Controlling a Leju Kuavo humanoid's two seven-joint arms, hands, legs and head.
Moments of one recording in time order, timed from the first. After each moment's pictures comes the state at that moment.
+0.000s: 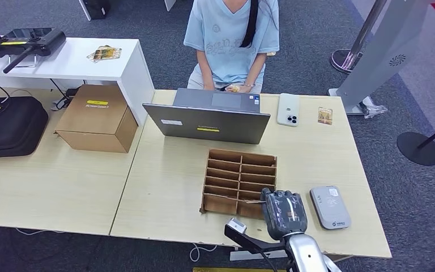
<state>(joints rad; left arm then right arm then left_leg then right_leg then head) -0.10 -0.05 -0.28 -0.21 -0.30 -0.19 0.13 -0.06 -0.26 0.54 -1.44 1.25 0.01 0.24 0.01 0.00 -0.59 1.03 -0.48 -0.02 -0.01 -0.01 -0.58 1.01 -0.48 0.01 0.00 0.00</state>
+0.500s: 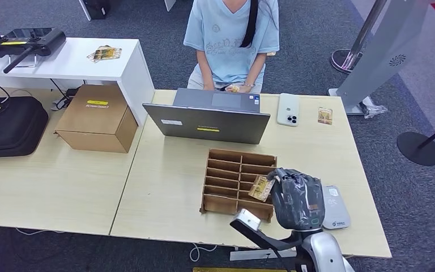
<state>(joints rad) -0.10 -0.06 -0.28 -0.21 -0.30 -0.18 0.11 -0.03 -0.25 0.45 -1.67 1.23 -0.21 0.12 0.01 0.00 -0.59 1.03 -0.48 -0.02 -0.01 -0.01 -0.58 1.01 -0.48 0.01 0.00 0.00</state>
